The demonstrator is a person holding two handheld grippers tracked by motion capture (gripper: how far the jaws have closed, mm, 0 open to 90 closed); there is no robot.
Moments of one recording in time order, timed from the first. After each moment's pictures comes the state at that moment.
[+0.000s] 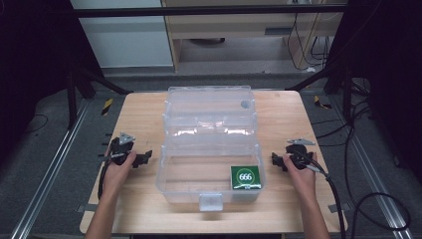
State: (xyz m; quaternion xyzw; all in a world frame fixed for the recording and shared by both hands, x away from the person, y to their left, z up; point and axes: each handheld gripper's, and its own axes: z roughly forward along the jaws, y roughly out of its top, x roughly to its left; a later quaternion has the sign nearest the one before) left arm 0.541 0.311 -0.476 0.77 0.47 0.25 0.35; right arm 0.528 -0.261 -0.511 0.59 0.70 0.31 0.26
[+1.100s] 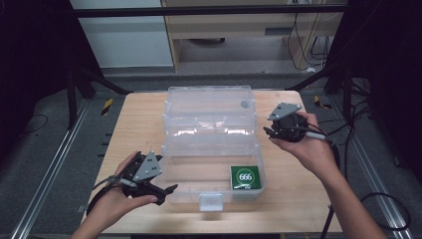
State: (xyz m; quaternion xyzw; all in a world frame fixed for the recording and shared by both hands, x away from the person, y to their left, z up) left arm 0.413 0.203 -0.366 0.89 0.19 0.21 0.35; right arm 0.506 -0.192 -0.317 0.29 0.86 0.27 0.33
